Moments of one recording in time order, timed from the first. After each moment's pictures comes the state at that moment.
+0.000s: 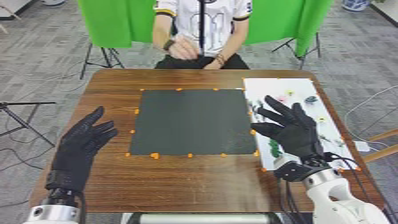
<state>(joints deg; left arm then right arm) 142.2 -50.7 -95.0 -137.3 46.3 24.2 19.6 -120.2 -70.6 92.6 -124.6 -50.4 -1.4 4.3</state>
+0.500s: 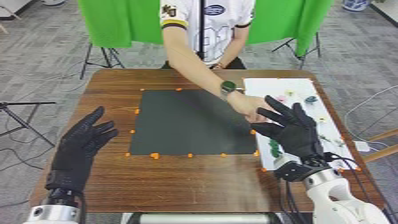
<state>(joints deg) 142.3 -50.7 -95.0 -137.3 46.3 24.2 19.6 -120.2 -70.6 92.6 -124.6 -50.4 -1.3 4.3</state>
